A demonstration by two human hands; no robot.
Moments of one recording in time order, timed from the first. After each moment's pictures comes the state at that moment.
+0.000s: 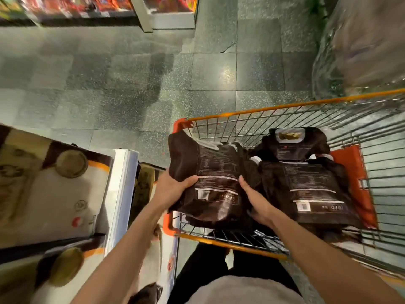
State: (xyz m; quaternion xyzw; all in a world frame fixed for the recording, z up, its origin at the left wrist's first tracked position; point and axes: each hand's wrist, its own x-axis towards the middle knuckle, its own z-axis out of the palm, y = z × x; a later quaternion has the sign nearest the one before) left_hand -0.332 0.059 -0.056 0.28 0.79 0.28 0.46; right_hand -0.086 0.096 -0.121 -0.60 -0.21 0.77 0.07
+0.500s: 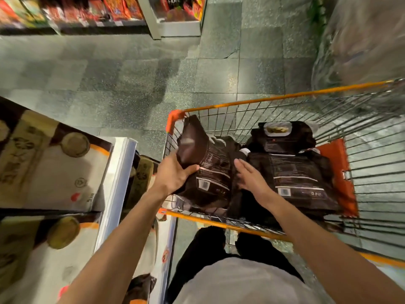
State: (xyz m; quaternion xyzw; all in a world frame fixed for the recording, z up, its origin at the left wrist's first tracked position) left_hand -0.281 0.047 -0.014 0.45 0.81 0.19 0.32; right_hand -0.057 0.095 -0.074 -0.58 -0.34 0.72 0.17
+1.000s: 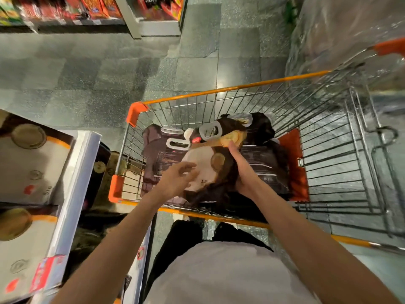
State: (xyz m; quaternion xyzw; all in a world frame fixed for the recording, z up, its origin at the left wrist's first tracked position) left_hand -0.148 0.030 -0.039 0.36 0.72 0.23 0.54; right_hand 0.037 0.099 -0.060 -0.47 -0.20 0.83 0.23
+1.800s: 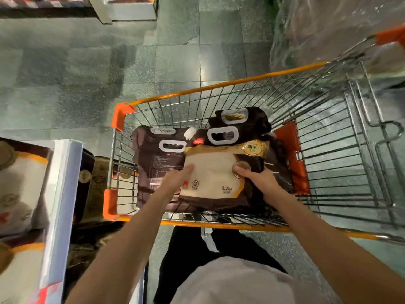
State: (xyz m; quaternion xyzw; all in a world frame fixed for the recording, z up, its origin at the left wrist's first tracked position) left_hand -0.177 0.066 -0.121 0.24 0.76 0.16 0.58; right_hand 0.081 0.097 -0.087 -0.69 -0.28 0.64 0.21
